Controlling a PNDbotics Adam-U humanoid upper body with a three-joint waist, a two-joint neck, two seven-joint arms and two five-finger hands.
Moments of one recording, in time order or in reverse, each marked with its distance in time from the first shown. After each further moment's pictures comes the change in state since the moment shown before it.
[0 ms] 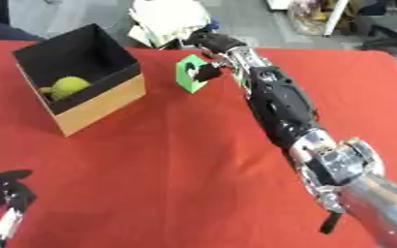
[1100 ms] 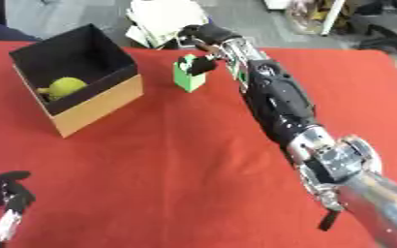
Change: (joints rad) left arm 0.000 0.000 0.000 0.000 0.002 -0.002 -0.006; right arm -0.003 0.007 0.021 -0.057 -0.075 -0.021 0.053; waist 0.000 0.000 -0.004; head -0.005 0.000
